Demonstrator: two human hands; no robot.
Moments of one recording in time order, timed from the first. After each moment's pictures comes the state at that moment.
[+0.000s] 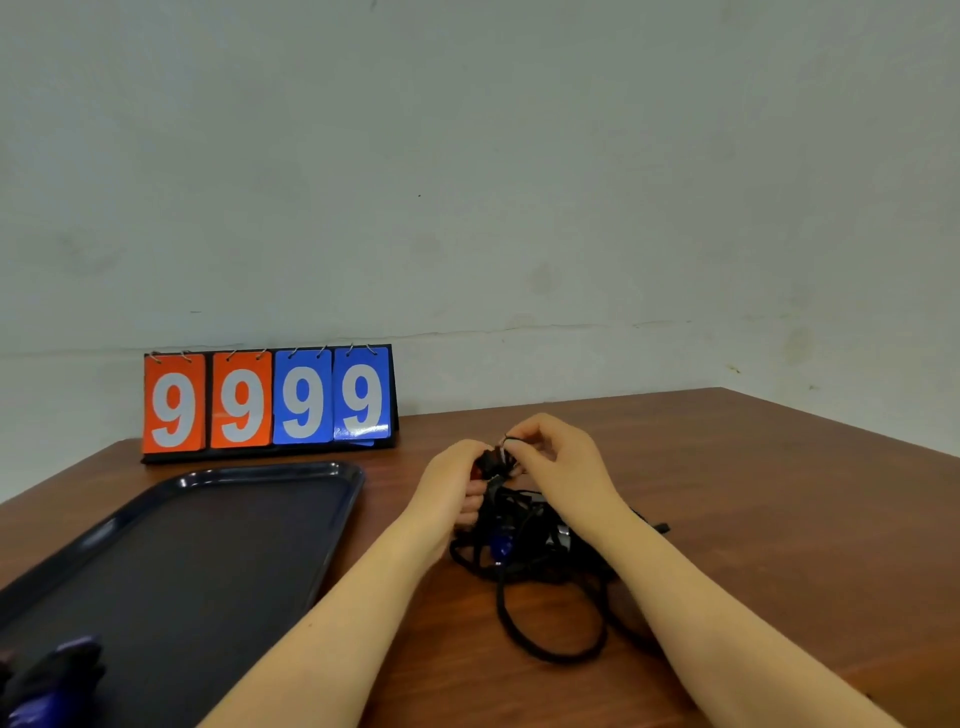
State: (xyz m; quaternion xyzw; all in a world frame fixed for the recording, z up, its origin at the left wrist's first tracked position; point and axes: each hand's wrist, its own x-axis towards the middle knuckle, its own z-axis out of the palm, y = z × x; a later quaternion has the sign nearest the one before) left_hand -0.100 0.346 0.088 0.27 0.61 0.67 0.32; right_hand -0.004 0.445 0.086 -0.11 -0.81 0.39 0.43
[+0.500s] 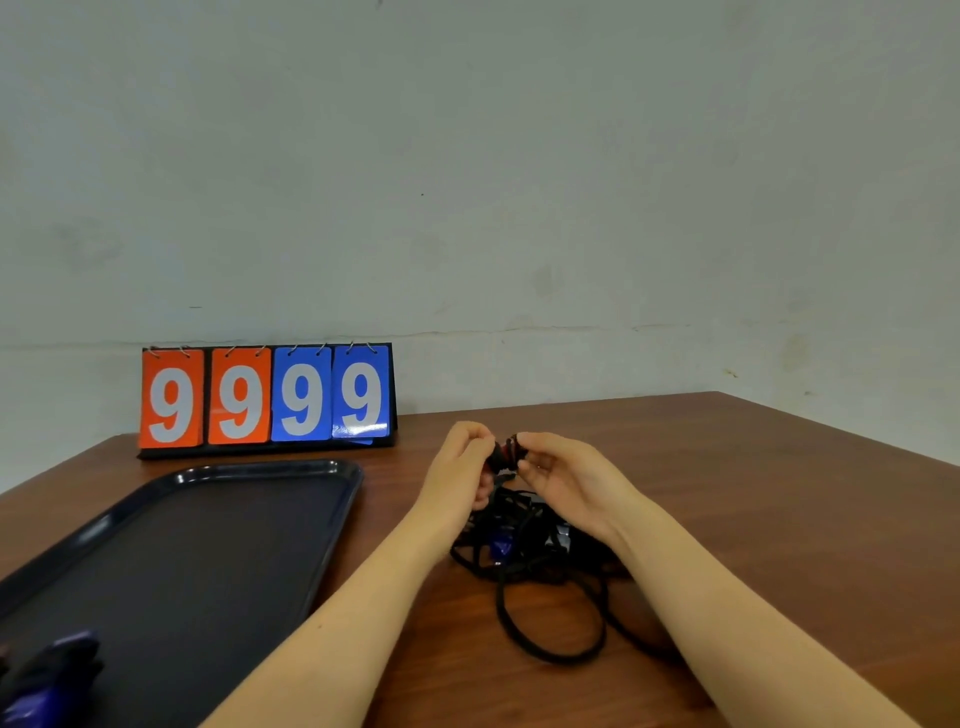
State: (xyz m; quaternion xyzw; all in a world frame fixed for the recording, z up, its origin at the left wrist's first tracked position) left_hand -0.095 0.346 0.086 0.40 0.62 0.66 0.17; right_hand 0.000 0.453 0.093 -0.06 -0.49 0.83 0.26
